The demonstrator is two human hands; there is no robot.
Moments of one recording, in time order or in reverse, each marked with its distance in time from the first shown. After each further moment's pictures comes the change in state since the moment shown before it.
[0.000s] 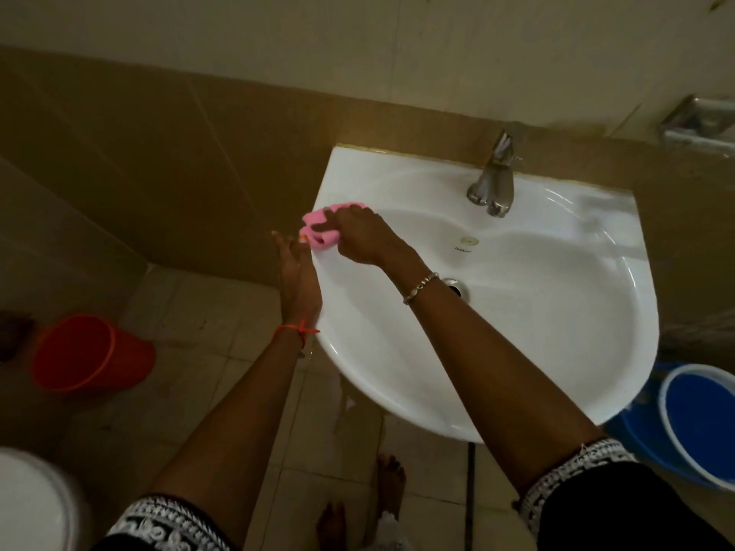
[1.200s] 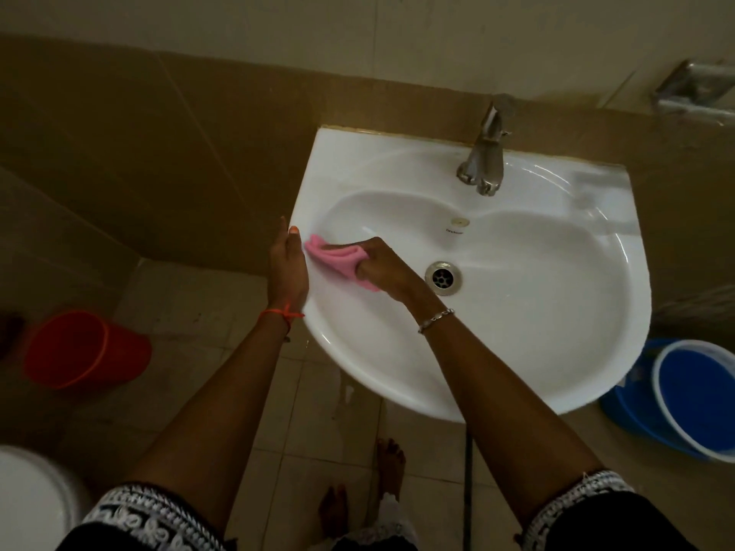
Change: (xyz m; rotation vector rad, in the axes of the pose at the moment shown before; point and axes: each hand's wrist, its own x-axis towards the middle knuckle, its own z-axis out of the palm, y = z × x) left_hand 0.016 -0.016 -0.006 0.098 -0.129 0.066; right_hand -0.055 0.044 0.045 0.779 -0.030 0.247
